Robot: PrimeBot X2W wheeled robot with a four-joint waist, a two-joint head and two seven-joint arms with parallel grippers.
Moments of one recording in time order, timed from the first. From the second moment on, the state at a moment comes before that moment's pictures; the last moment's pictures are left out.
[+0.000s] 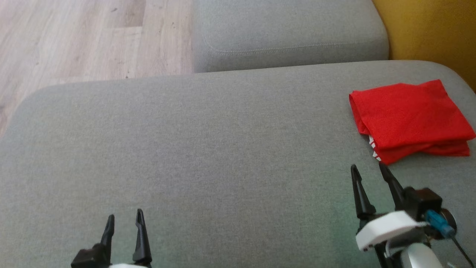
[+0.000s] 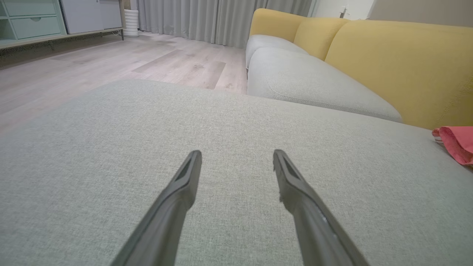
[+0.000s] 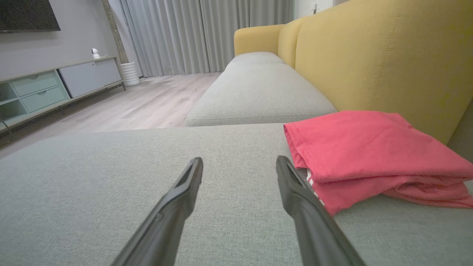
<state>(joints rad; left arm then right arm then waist) 0.10 0.28 -0.43 0.18 -0.61 0.27 -0.24 -0.02 -0.05 0.04 0.28 0.09 0.13 -0.13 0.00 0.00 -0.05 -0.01</state>
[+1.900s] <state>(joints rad) 0.12 0.22 -0.37 0.25 -0.81 0.19 -0.18 0.12 -0.05 0.05 0.32 0.46 0.13 -0.09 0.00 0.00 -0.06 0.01</state>
